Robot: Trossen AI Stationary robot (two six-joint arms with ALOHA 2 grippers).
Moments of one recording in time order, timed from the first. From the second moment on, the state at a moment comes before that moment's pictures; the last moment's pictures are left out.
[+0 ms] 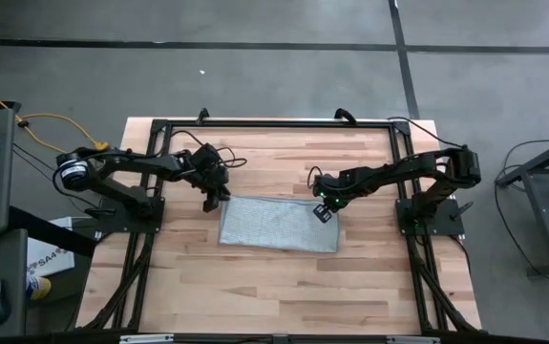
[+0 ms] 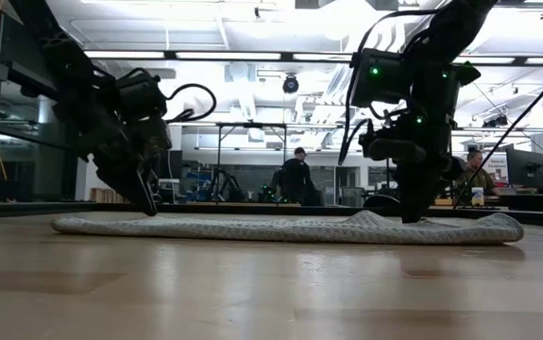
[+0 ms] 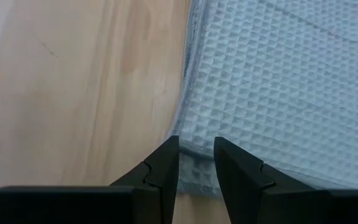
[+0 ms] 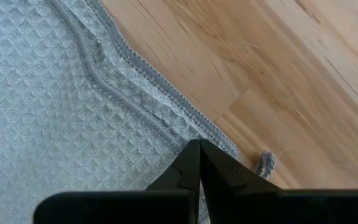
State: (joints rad) left arm 0.52 1.37 0.46 -0.06 0.45 0.22; right arm -0.12 1.62 0.80 -0.51 0.05 0.70
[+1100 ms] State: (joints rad) left arm 0.52 1.45 0.47 -0.01 0.49 0.24; right arm -0.12 1.62 0.80 -0.51 0.03 0.70
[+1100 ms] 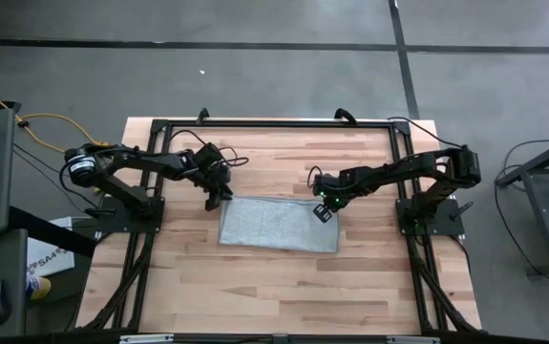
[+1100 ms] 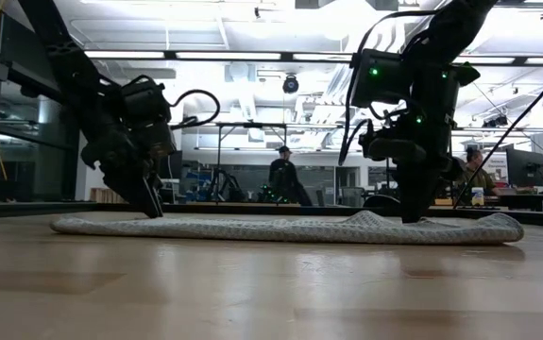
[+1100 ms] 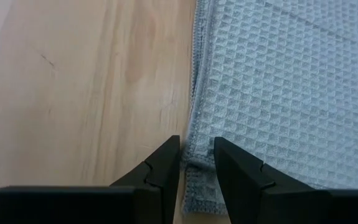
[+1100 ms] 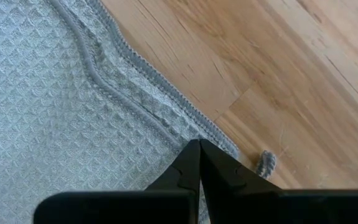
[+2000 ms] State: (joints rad) left arm 0.52 1.41 0.46 -0.07 0.49 0.15; right arm -0.12 1.62 0.80 -0.51 0.02 0.70
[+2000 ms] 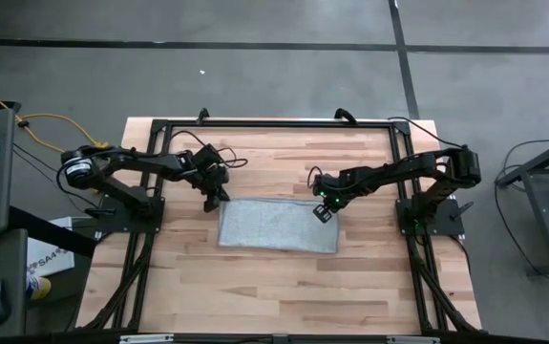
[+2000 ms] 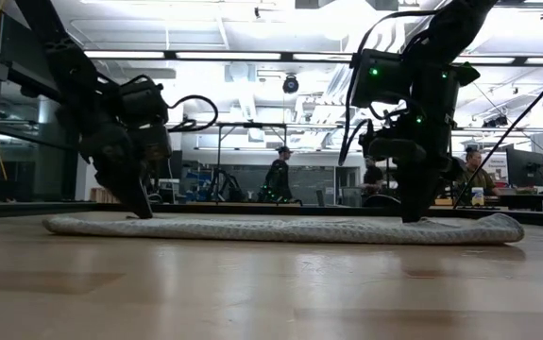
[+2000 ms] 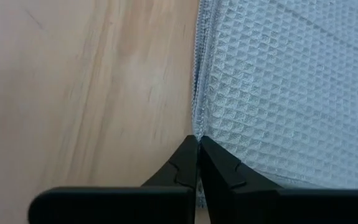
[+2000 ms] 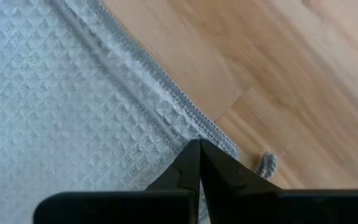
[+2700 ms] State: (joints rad) left arm 0.52 1.33 0.46 -0.11 0.49 0.14; right arm -0.12 1.62 0.80 -0.51 0.01 0.70
